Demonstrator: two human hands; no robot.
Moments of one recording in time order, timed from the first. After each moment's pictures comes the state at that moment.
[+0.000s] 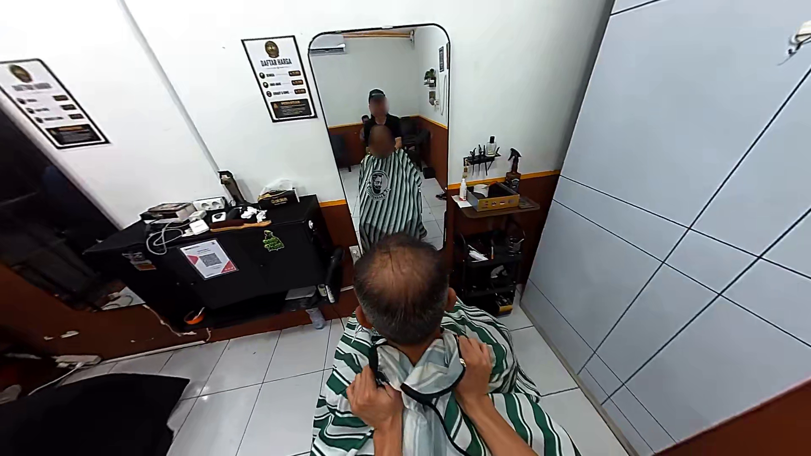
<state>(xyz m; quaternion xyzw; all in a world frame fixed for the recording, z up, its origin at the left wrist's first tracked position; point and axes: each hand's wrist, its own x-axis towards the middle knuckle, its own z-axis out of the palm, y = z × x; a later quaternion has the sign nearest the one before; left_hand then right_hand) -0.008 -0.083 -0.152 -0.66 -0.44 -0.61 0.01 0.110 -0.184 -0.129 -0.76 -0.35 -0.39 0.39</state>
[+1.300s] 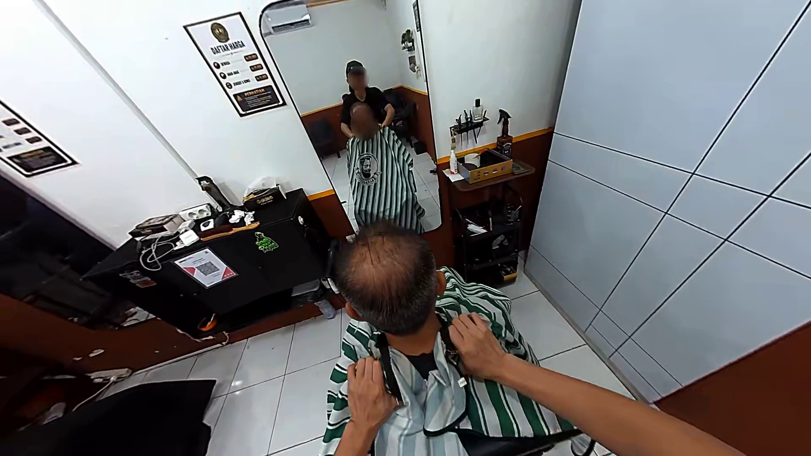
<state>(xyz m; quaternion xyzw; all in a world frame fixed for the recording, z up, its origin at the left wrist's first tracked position) -0.056 -0.043 -0.158 -0.87 -0.15 -0.44 0.15 0.165 -0.212 -0.134 -0.65 -0.64 -0.34 0.23</state>
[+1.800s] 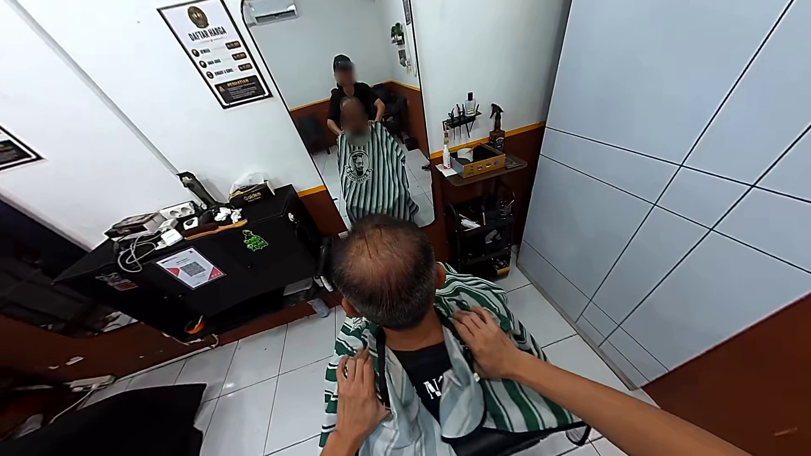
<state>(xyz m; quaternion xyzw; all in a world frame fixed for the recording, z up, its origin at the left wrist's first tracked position) -0.081 -0.024 -0.171 -0.92 -0.12 -0.37 0.09 0.173 -0.235 -0.149 -0.67 -0.66 -0.27 0.22</state>
